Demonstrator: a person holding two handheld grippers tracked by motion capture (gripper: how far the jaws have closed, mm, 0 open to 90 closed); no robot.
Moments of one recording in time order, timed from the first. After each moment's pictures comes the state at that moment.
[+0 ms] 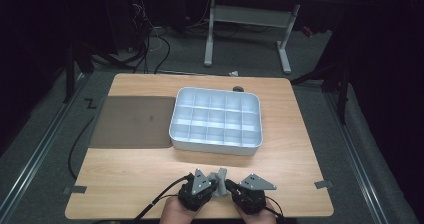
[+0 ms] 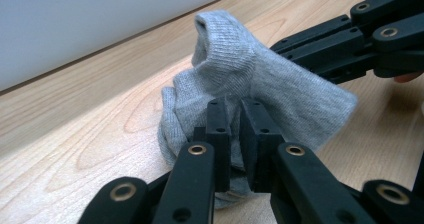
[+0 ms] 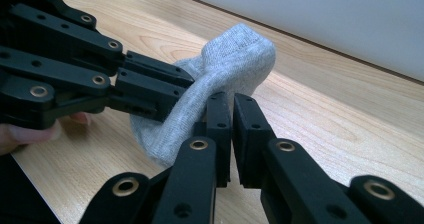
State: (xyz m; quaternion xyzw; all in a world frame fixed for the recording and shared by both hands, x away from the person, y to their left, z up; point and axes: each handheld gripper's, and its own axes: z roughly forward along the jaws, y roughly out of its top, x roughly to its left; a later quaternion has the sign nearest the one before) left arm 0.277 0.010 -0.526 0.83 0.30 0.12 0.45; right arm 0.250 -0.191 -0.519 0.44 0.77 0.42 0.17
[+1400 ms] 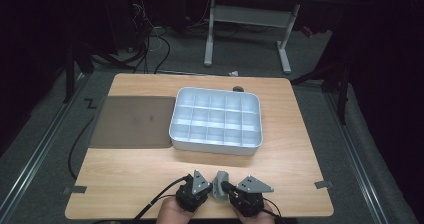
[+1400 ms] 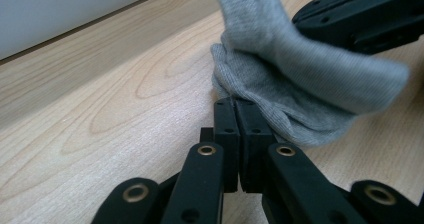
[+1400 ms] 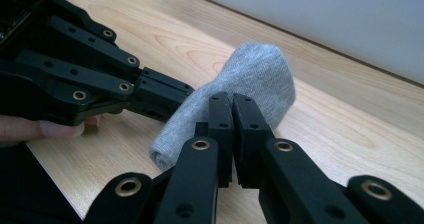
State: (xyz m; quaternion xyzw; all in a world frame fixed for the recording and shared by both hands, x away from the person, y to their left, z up) left arm 0.276 0.013 -0.531 0.85 0.31 0.11 0.40; right arm 0.244 -0.182 -0.516 0.43 0.78 0.42 0.17
